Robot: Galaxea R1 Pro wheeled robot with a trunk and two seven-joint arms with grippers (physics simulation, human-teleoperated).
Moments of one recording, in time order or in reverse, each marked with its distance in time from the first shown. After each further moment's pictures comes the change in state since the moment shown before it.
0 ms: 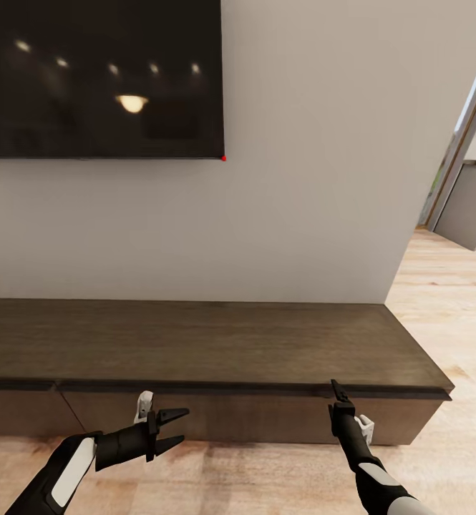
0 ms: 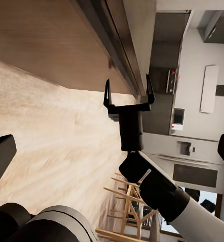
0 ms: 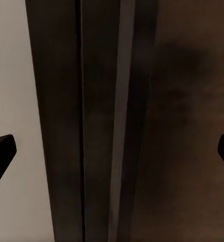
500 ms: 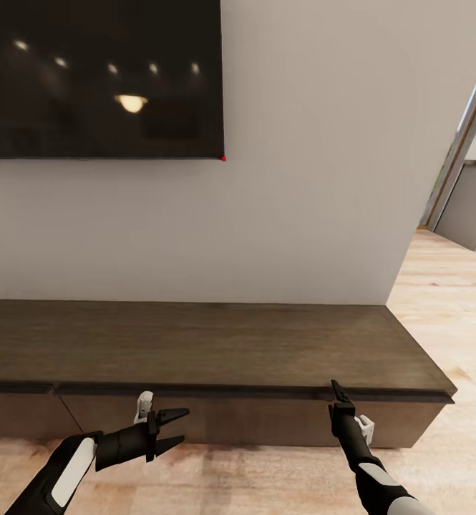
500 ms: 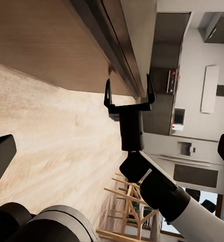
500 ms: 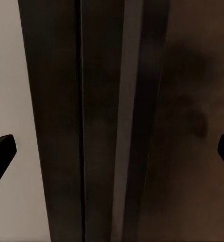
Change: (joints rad) left arm 0.000 0.000 0.000 0.000 -0.003 0.000 0.000; right arm 0.000 0.000 -0.001 0.000 -0.001 0.000 -0.003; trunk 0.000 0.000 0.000
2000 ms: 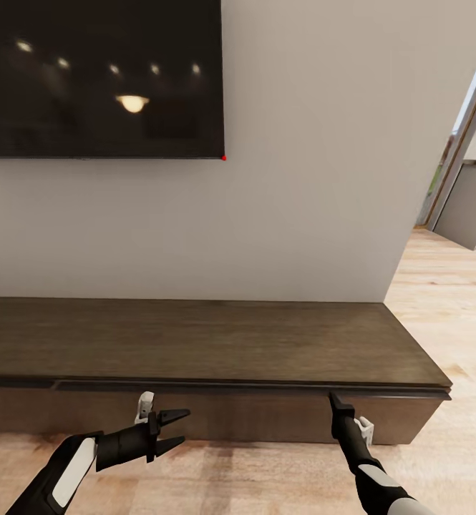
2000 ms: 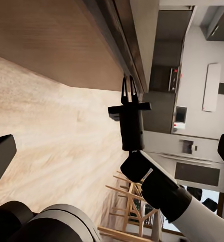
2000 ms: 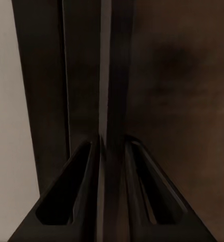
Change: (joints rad) left arm 0.000 -0.002 -0.003 0.000 -0.007 -0.001 0.001; right arm 0.001 0.000 -0.004 0.010 0.009 -0.007 -0.008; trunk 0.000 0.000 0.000
